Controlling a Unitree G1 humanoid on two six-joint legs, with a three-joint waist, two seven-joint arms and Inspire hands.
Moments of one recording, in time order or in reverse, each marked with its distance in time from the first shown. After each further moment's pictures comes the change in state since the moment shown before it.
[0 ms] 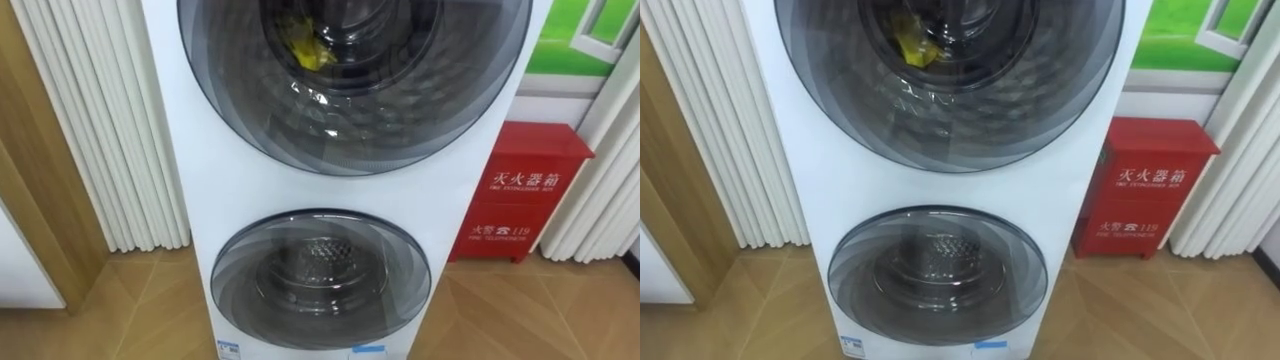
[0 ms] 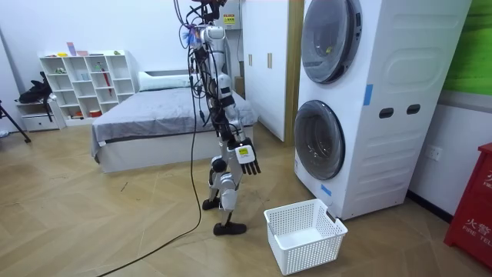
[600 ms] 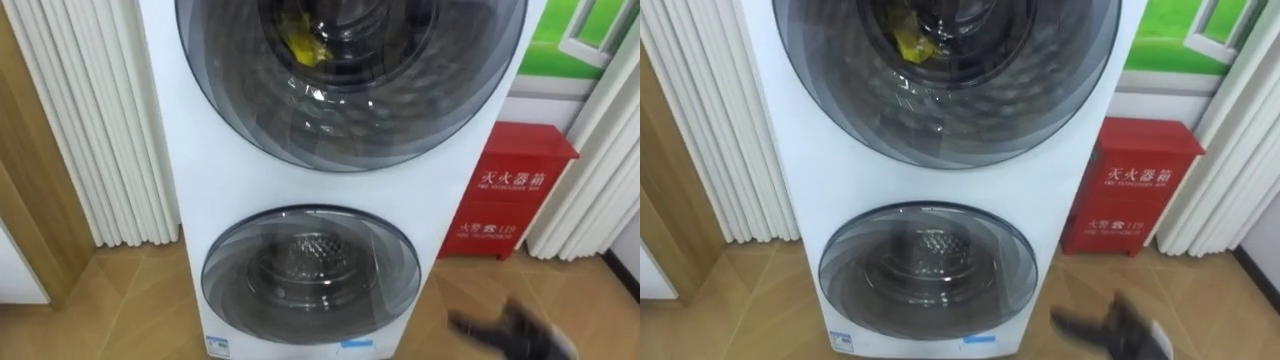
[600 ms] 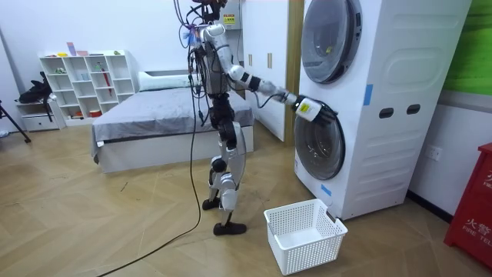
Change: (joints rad) left arm -0.039 0.051 0.021 -0.012 -0.008 -0.002 -0.047; right arm -0.401 -0.162 -0.207 -0.477 -0.012 0.009 -0.146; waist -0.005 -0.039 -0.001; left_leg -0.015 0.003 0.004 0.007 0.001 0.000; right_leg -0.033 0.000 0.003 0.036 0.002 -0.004
